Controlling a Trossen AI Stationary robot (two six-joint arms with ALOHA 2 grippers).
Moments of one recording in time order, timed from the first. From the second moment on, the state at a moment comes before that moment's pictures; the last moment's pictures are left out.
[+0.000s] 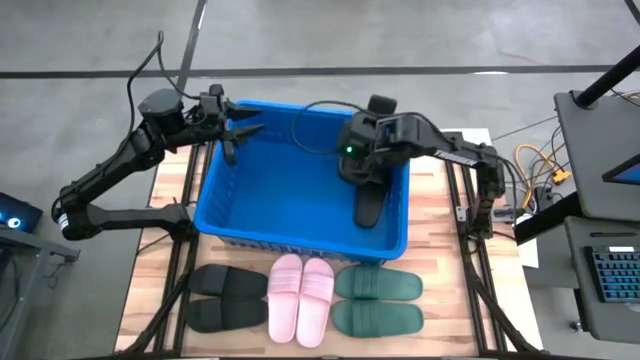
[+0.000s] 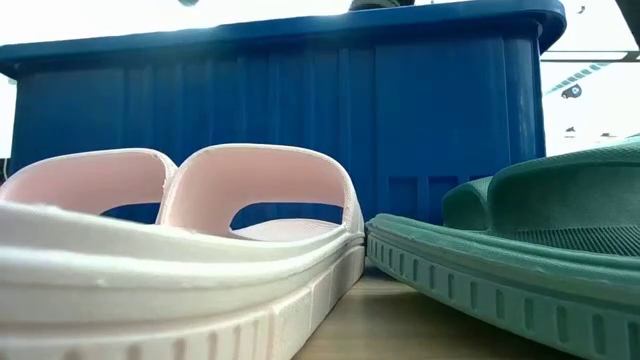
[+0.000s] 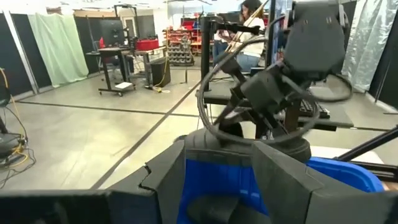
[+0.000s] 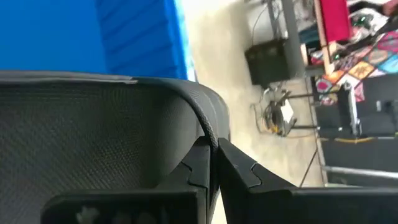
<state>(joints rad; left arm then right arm) 0.58 0.90 1.18 -0.26 0.30 0.06 -0.12 1.86 2.16 -1.45 0.84 -0.12</state>
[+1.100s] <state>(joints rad) 0.61 0.93 1.17 -0.28 0.29 0.07 -0.08 1.39 1.25 -0.53 0.90 -0.14</state>
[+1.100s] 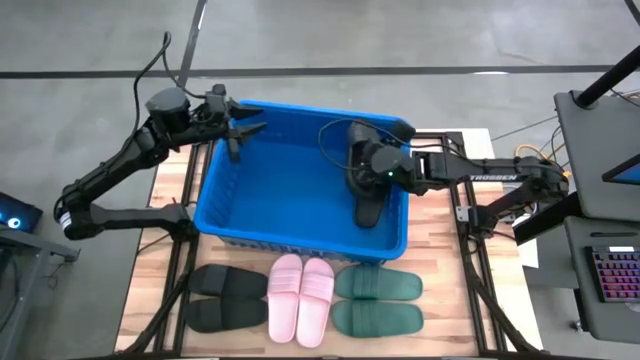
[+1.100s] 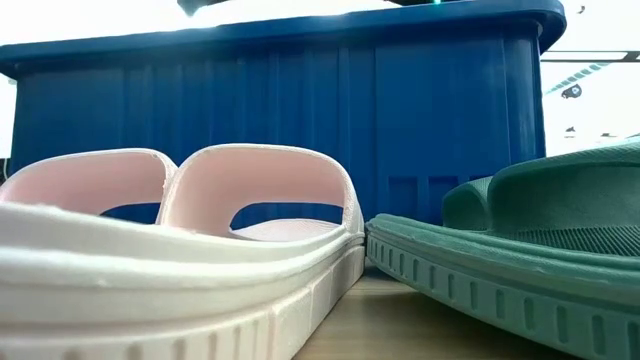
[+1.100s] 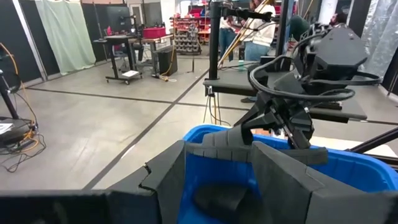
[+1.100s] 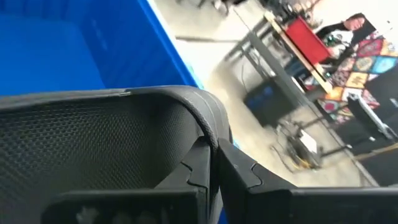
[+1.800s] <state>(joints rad) 0.62 0.97 1.17 -0.27 0.29 0.07 -0.09 1.58 1.24 -0.87 0.83 -0.09</state>
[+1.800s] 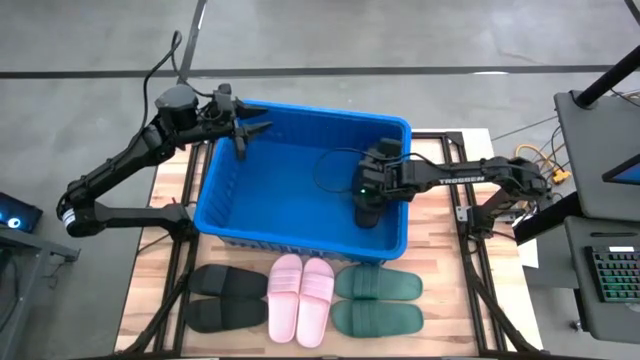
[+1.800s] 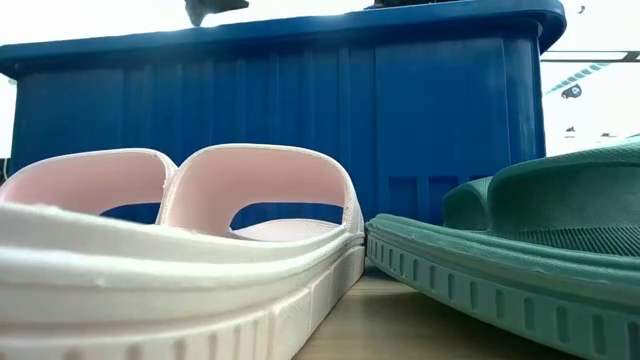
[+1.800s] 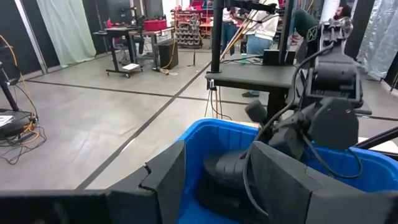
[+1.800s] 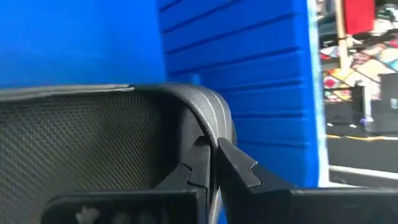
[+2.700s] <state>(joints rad) 0.63 0.97 1.17 -0.27 0.28 0.09 -0.19 1.57 1.05 -0.64 0.73 -0.33</state>
